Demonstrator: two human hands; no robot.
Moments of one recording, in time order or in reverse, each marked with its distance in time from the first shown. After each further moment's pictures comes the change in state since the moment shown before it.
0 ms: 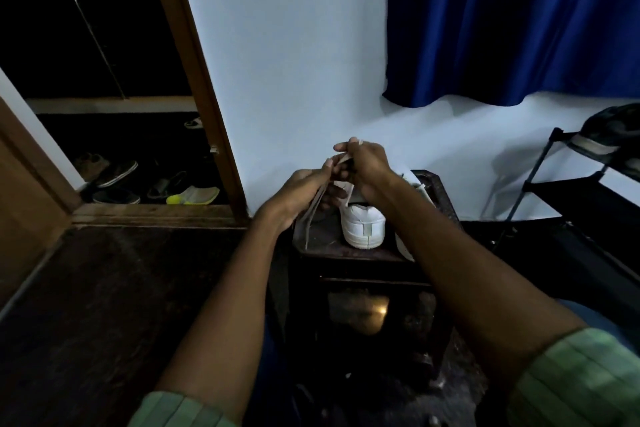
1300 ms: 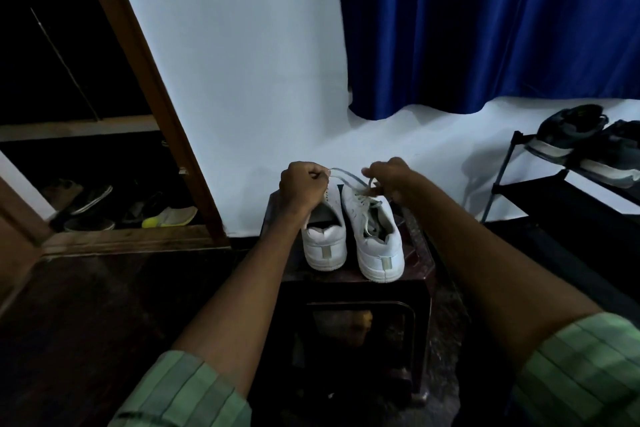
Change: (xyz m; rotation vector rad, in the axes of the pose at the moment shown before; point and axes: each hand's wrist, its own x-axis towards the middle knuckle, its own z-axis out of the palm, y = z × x) left_hand 0.088 0.007 0.077 0.480 0.488 0.223; right_hand 0.064 -0.019 -0.136 -0.316 0.153 0.144
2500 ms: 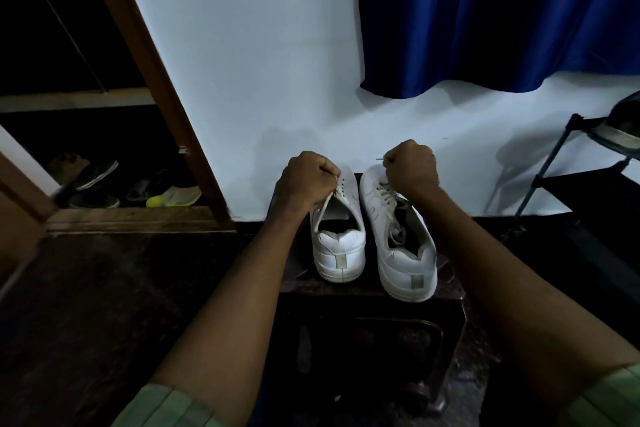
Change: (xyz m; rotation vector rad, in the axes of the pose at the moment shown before) left_hand 0.041 -0.039 0.009 0.280 -0.151 -0.022; right_hand 0.047 0.025 0.022 -0.921 0.243 -0.436
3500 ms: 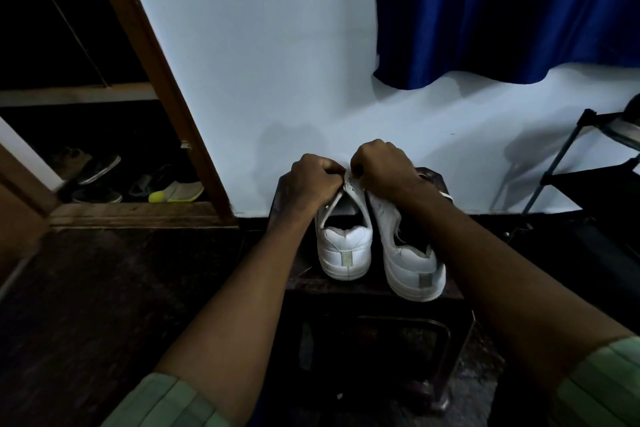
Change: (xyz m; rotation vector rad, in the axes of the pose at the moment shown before) left_hand -0.003 -0.009 0.013 -0.067 0.024 -0.040; right_hand -0.005 -0.035 0.016 -0.221 -0.167 -0.405
